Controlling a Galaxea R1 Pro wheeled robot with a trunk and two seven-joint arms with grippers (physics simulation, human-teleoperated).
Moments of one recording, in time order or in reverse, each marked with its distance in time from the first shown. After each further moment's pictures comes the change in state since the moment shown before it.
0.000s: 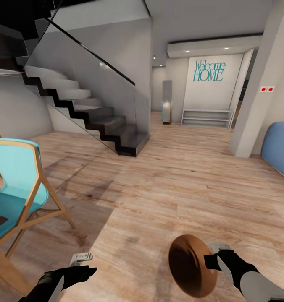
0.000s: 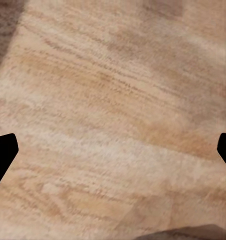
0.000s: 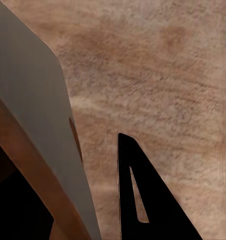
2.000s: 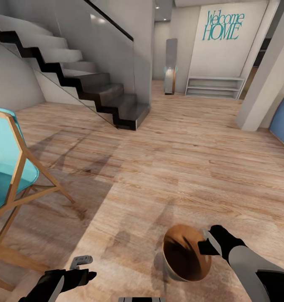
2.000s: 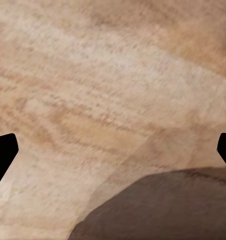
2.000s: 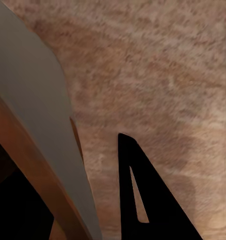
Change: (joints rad) left arm 0.000 0.000 0.002 -0.002 0.000 0.093 -0.009; right arm -0.152 0.037 0.011 0.009 0.018 0.320 -0.017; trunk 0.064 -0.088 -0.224
